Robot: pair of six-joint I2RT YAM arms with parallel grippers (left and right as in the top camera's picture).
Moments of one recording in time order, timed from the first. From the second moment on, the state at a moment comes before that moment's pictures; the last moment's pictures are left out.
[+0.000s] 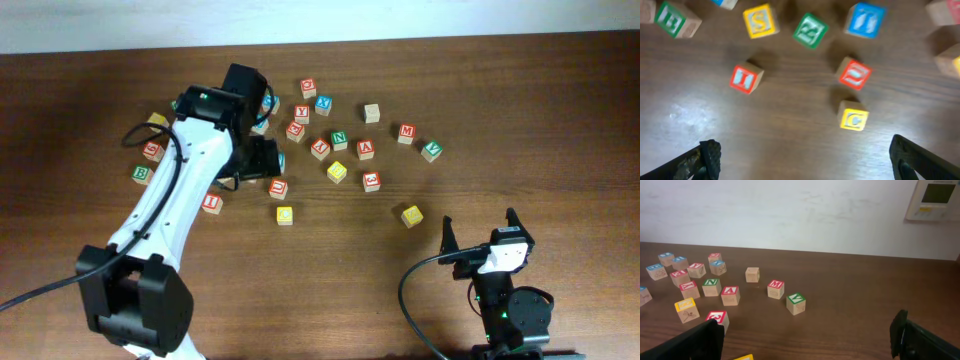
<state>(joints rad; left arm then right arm) -0.30 1.85 1.69 -1.32 -0.12 -0.43 0.02 0.01 0.01 -0.07 -0.03 -0.03</state>
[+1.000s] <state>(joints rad) -0.04 1.85 1.27 -0.90 -0.09 -0.16 0.02 0.01 0.01 -0.07 -0.03 -0.03</state>
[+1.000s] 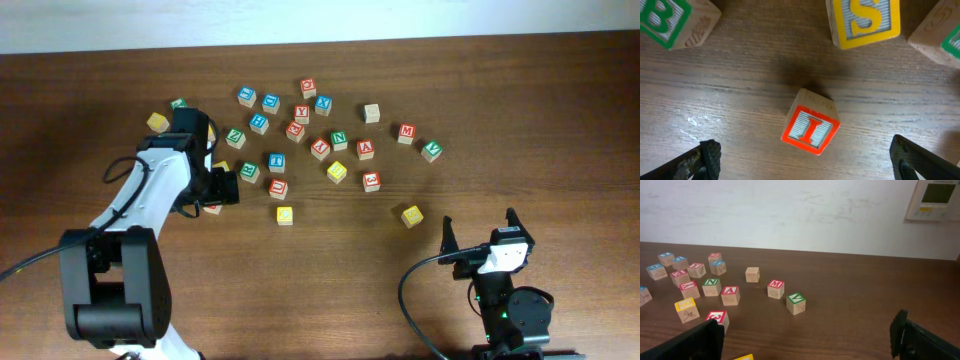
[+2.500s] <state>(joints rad) 0.03 1.95 1.23 -0.78 0.07 0.03 0.02 0.01 0.01 -0.07 -0.03 -0.03</state>
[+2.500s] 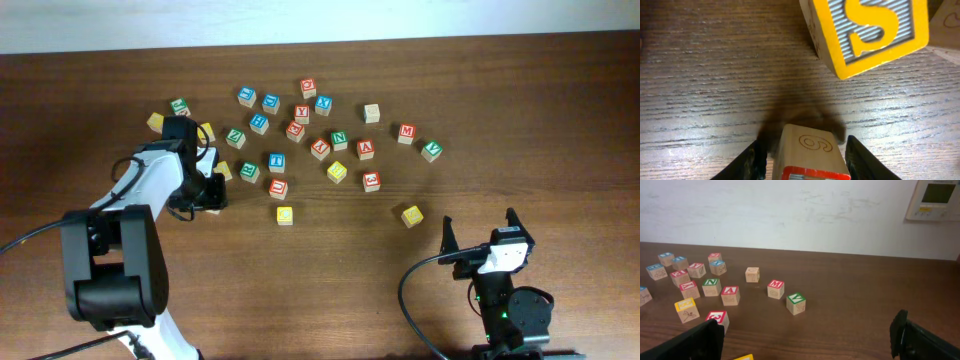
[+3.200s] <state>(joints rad) 0.03 1.97 1.30 -0.88 0.09 0.03 0.02 0.01 0.01 -0.07 -0.03 -0.03</state>
